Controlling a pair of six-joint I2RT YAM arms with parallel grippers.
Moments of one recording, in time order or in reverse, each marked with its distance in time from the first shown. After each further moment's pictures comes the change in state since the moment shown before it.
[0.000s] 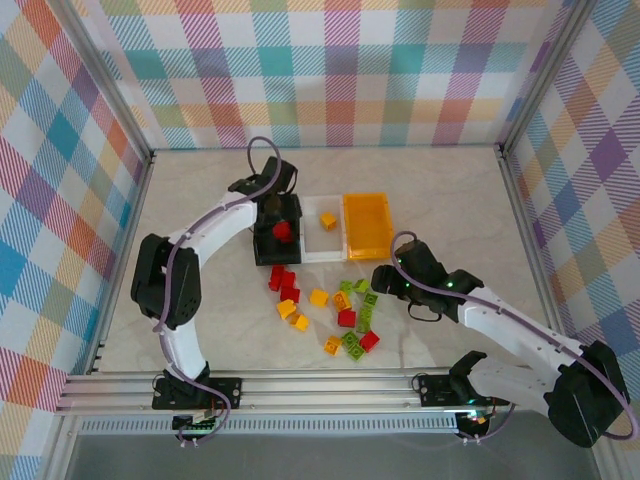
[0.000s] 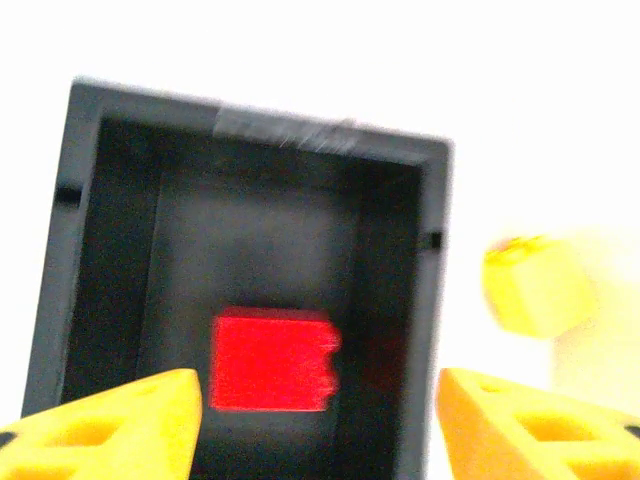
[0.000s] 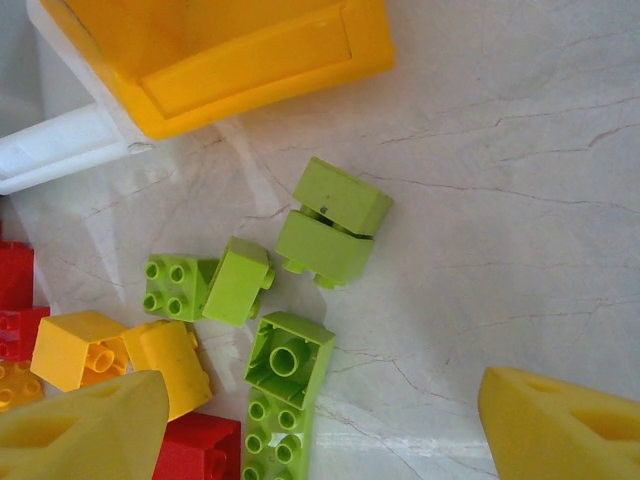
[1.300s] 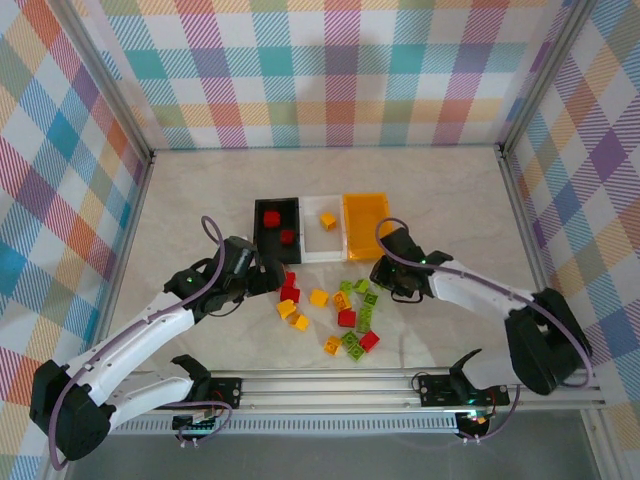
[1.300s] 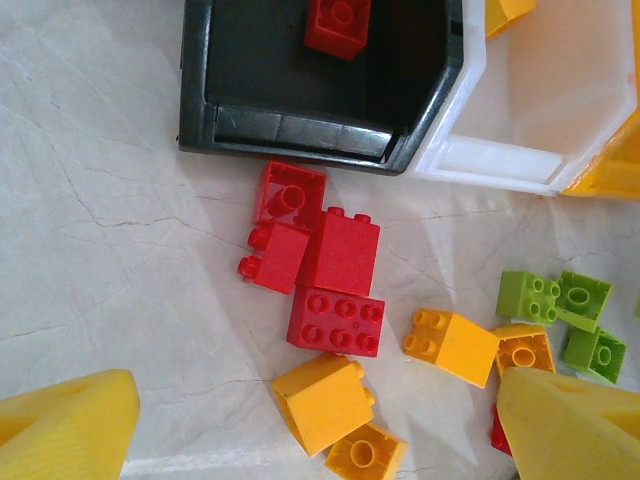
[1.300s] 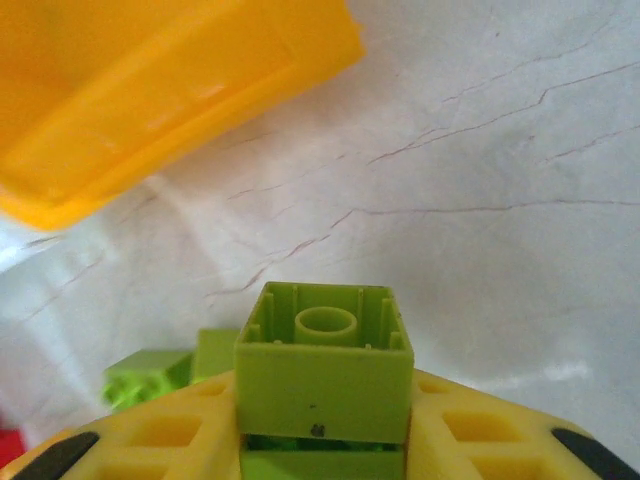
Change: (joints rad) left arm -0.166 -0.838 -0.751 0.010 0.058 -0.136; right arm -0.051 0.287 0.083 0.100 -0.057 0.185
